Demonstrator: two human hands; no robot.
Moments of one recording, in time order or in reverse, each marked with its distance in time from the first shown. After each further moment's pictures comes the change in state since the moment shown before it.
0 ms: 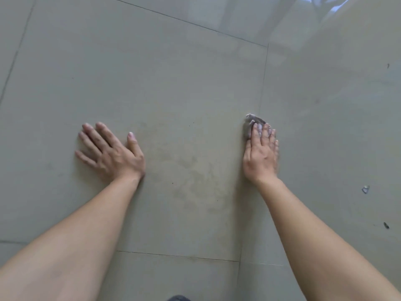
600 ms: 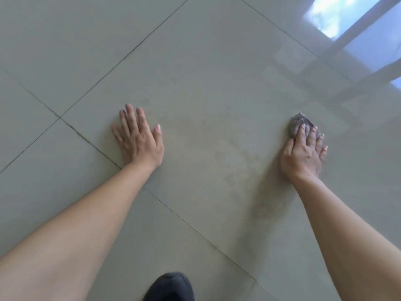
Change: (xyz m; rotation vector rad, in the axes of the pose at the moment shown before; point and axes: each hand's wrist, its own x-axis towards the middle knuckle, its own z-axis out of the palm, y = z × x) left_hand -0.041 -0.127 -0.021 -0.061 0.042 -0.165; right_hand 0.014 -0.078 0.005 -0.083 0.016 -0.237
